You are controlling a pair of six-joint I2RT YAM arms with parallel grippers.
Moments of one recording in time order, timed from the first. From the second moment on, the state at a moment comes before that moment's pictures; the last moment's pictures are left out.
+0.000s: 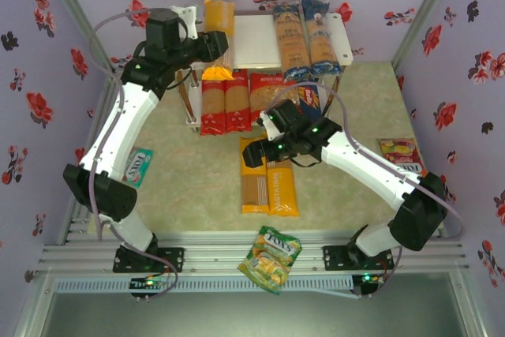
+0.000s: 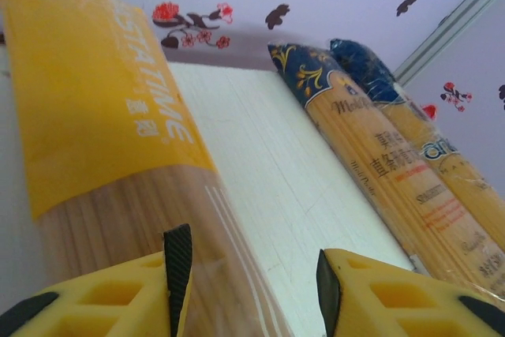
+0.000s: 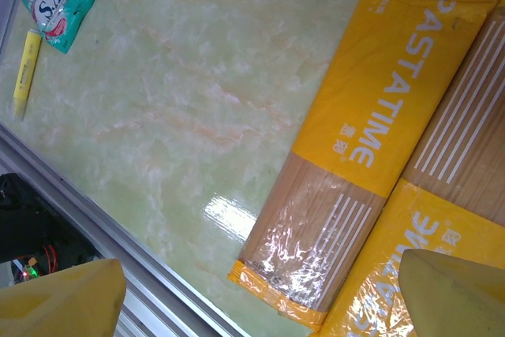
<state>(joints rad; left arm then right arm) -0.39 1.68 1.94 -0.54 0.27 -0.41 0.78 1.46 1.29 -0.81 -0.27 0.41</state>
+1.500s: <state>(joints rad) -0.33 0.99 0.77 -0.50 0.28 -0.45 0.93 1.83 1.25 -0.72 -0.08 0.72</state>
